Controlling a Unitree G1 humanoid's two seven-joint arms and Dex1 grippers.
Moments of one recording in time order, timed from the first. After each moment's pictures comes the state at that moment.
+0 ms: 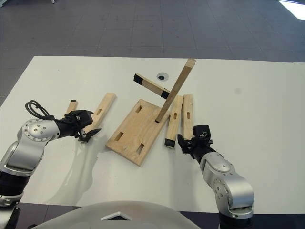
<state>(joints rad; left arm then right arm) -0.09 0.76 -0.20 -0.30 0.15 0.52 -0.84 0.24 -0.33 -0.04 -0.67 0.39 1.01 0.02</state>
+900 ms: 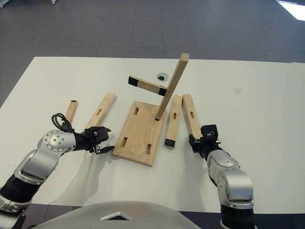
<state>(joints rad) -0.06 0.73 -0.36 -0.38 0.10 0.58 -0.90 0.19 -0.35 -0.10 -0.49 0.26 0.94 0.07</state>
